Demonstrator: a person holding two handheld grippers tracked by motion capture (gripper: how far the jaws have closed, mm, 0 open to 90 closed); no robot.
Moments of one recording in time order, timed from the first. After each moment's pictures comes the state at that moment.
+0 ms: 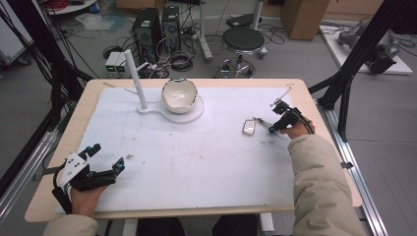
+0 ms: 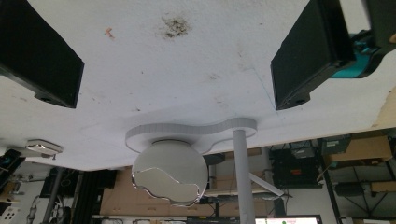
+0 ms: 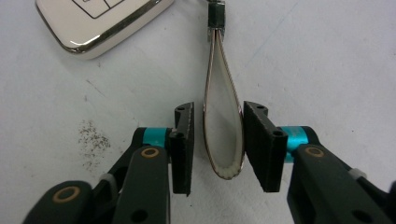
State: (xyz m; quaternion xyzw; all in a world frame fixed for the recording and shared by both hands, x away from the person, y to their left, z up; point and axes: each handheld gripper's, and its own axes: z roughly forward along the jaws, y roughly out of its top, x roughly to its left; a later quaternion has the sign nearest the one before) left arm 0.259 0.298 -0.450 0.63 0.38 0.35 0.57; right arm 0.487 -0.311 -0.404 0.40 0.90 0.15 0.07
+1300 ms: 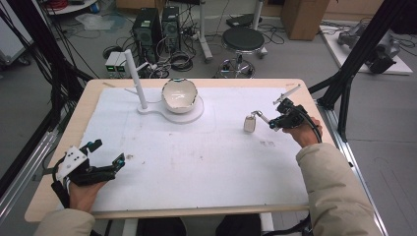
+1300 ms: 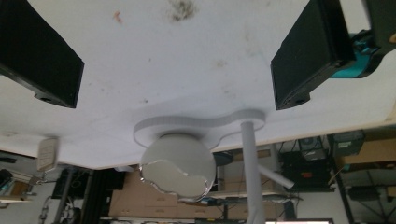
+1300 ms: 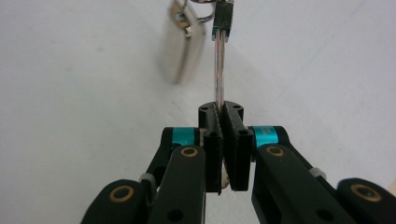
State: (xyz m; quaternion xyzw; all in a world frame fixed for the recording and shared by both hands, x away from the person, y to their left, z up) left arm 0.269 0.294 -0.428 0.65 0.37 0.33 0.58; right arm 0.435 -0.298 -0.348 0.34 0.90 0.24 0.12
